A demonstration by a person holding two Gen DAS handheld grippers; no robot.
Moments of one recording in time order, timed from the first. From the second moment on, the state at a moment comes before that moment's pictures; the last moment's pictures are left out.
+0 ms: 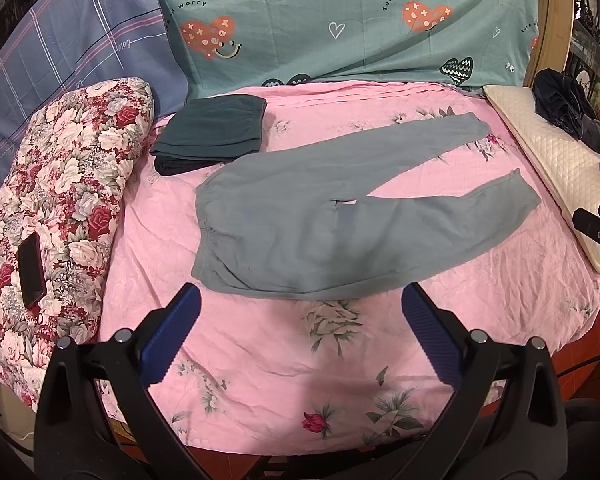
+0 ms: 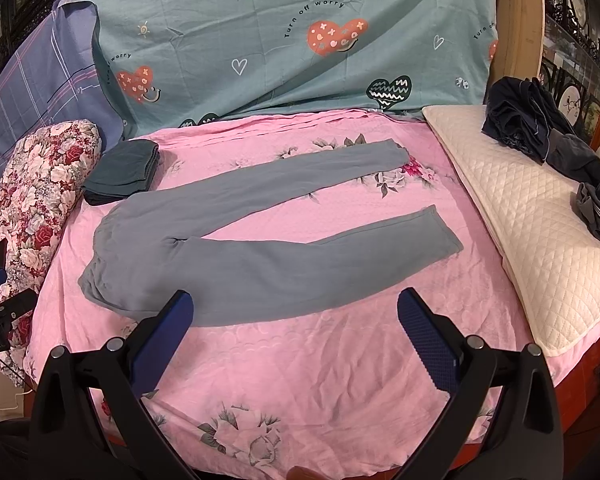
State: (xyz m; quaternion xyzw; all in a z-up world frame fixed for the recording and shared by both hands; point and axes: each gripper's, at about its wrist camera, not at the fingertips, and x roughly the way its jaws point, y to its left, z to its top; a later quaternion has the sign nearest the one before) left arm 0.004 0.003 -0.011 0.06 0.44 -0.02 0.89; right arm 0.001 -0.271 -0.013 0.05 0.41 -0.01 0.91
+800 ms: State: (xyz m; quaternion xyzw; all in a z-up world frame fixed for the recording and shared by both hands) left arm 0.014 0.006 -0.019 0.06 0.46 -0.03 0.89; right arm 0.009 -0.265 -0.018 0.04 0.42 0.00 0.91
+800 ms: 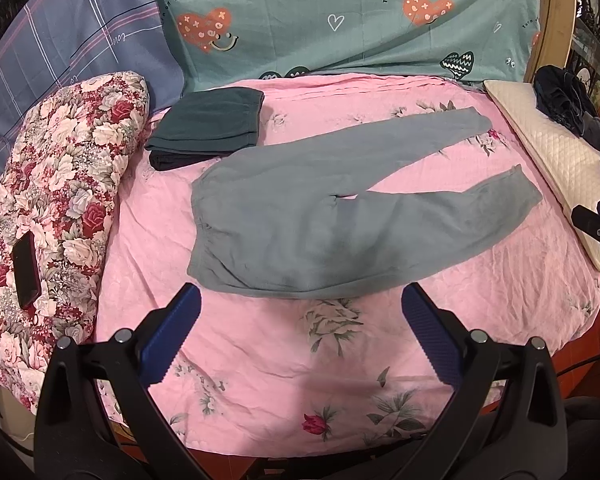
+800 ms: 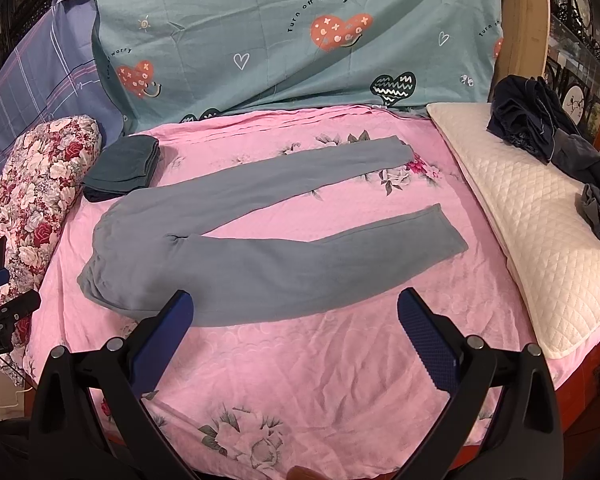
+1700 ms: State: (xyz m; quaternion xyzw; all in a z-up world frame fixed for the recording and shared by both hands) left arm 0.117 0.195 -0.162 -0.01 0.52 -0.10 0.85; right arm 0.070 0.034 -0.123 -0.16 0.44 0.34 0.81
